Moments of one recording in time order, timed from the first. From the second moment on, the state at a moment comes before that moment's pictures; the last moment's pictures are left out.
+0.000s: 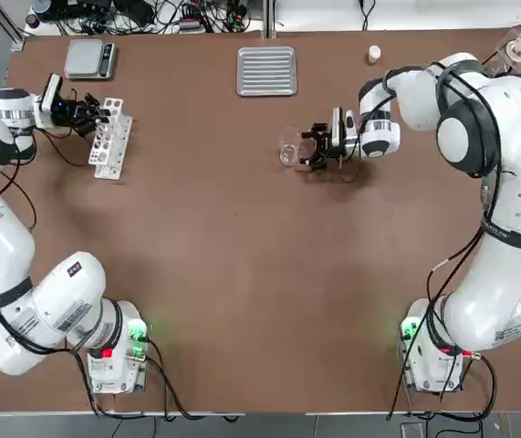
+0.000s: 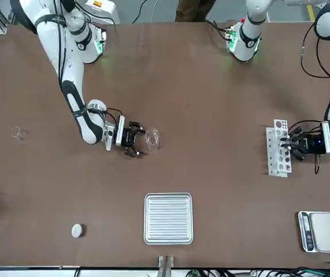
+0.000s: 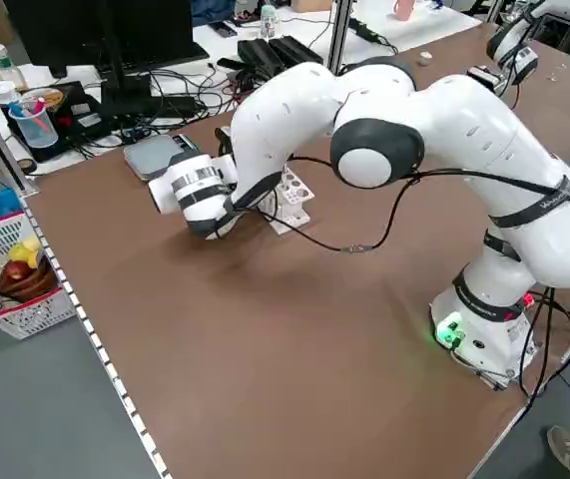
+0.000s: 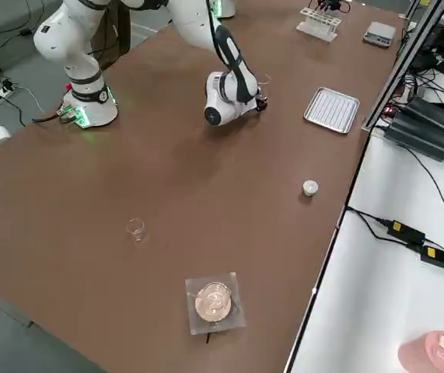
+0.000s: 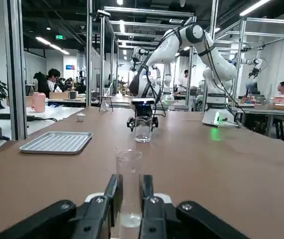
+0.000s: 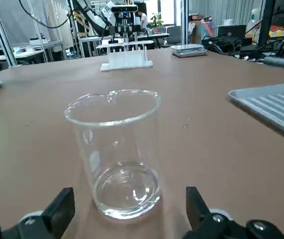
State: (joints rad) left arm 0.72 0.96 -0.18 -1.43 -0.93 1.24 2.42; right arm 0.28 0.70 0.11 -2.06 1.88 2.11 -2.71
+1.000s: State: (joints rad) left arm 0.72 0.91 -0.18 -1.43 -0.92 1.21 2.42; right arm 0.33 0.70 0.11 -2.06 1.92 2.12 -2.71
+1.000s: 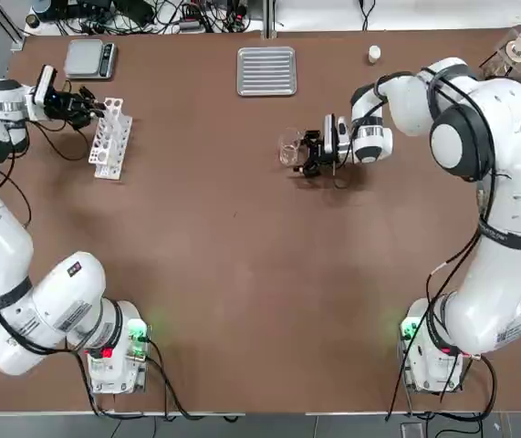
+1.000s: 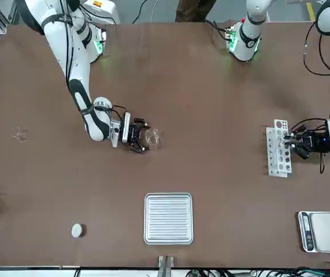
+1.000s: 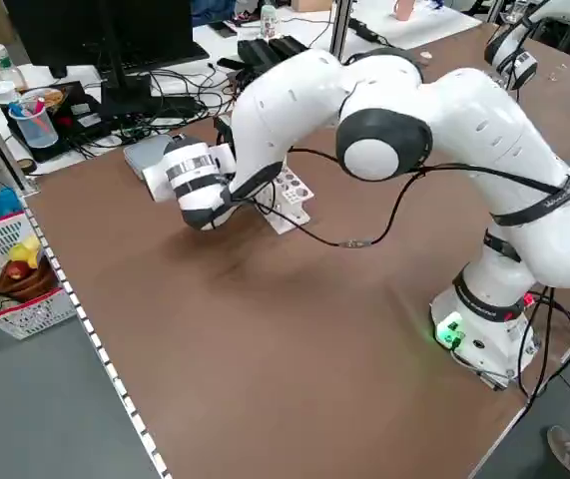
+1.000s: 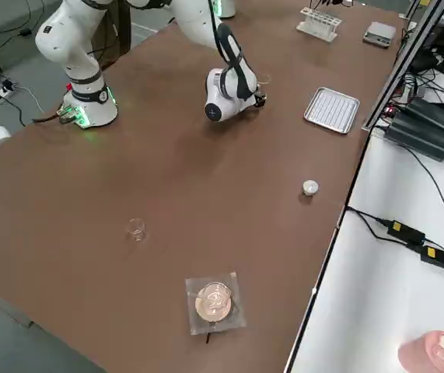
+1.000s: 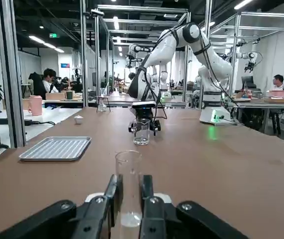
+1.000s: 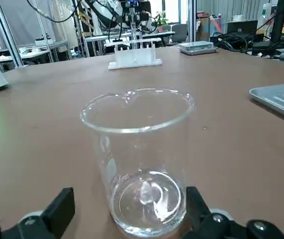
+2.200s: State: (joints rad) left arm 0.72 0.84 -0.20 -1.44 -0.92 1.18 2.39; right arm 0.37 0.71 0.11 -2.06 1.95 2.14 -2.71
